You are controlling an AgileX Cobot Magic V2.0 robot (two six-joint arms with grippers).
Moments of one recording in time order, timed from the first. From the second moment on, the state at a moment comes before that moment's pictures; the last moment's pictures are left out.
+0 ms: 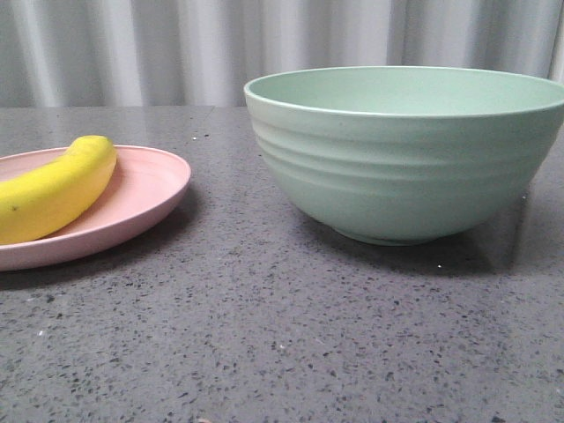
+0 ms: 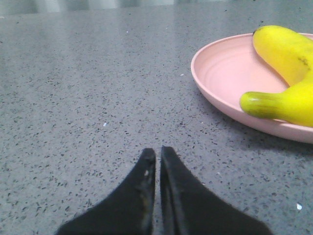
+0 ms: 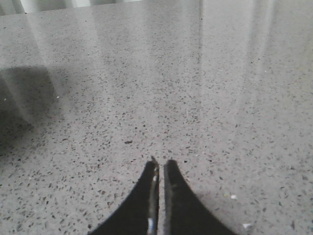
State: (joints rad) left arm -0.06 0.00 0.00 -0.05 0.32 0.04; right arm -0.14 -0.01 0.01 -0.06 0.33 0.12
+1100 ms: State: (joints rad) left arm -0.06 0.00 0.00 -0.05 0.31 0.04; right arm -0.14 -0.01 0.01 -0.06 0.33 0.12
